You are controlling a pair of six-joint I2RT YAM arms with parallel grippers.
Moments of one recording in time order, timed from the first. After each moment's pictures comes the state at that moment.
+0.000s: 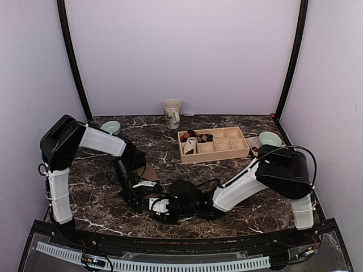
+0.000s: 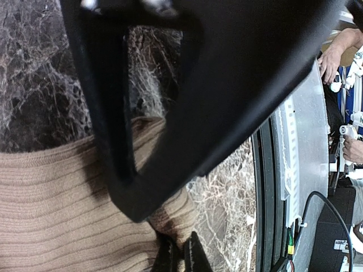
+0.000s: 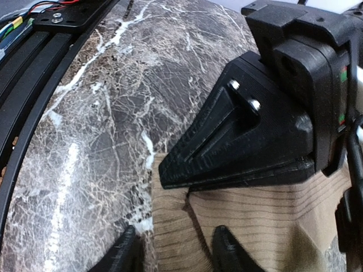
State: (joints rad) left arm -0.60 2.02 1.17 -1.15 0.71 1.12; right arm 1.27 2.12 1.04 0.54 -0.16 -0.43
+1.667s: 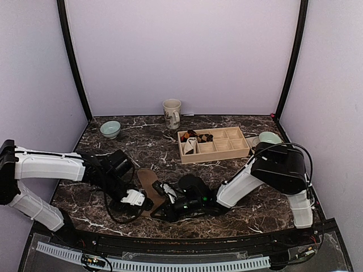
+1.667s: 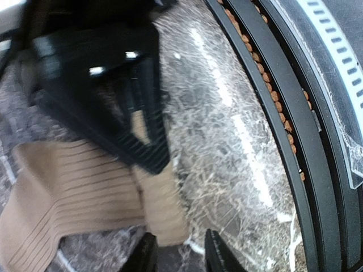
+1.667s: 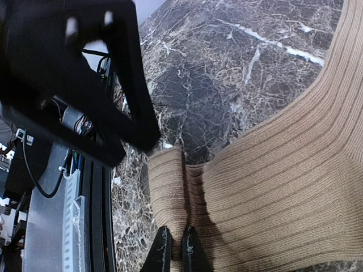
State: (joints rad) left arm -0.79 1.35 0.72 -0.64 0.42 1.05; right arm 1.18 2.17 0.98 0.68 -0.47 0.55
